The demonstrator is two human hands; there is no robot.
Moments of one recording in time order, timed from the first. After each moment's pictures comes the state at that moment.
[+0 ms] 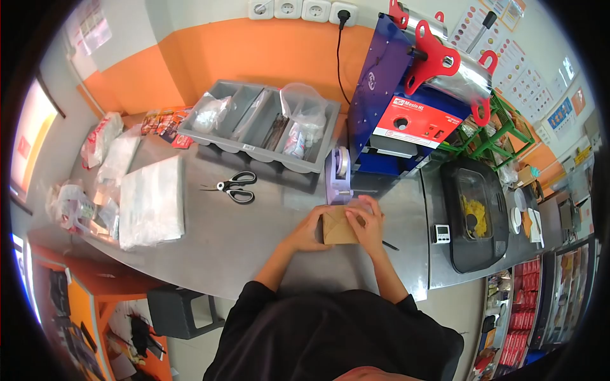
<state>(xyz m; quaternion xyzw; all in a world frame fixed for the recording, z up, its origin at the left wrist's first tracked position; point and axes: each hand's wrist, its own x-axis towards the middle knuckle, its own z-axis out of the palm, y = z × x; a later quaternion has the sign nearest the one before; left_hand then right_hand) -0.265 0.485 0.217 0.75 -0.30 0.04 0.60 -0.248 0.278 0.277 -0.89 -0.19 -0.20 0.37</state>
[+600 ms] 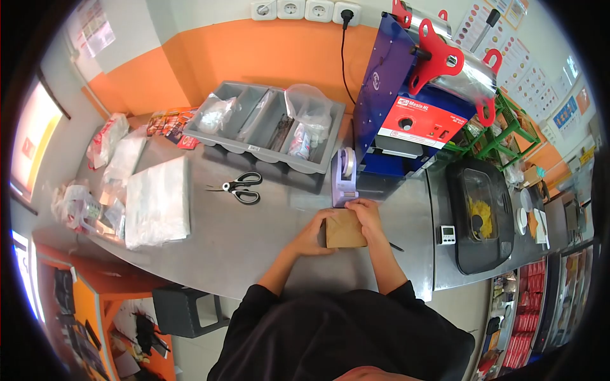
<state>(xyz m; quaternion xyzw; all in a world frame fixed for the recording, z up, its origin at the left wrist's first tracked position) -0.272 0.485 0.217 0.69 -0.31 0.04 0.65 -0.199 0.300 0.250 -0.69 0.11 0.13 0.70</state>
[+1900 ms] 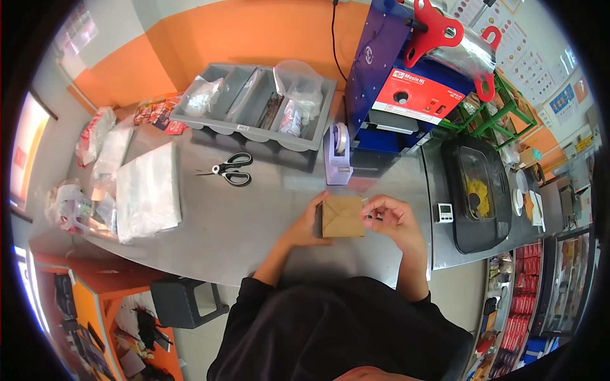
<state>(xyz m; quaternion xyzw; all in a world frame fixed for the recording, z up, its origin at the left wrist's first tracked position) -0.297 0.481 0.210 0.71 -0.29 0.02 0.64 -0.295 0.254 0.396 -0.65 -0.23 0.17 0.70</state>
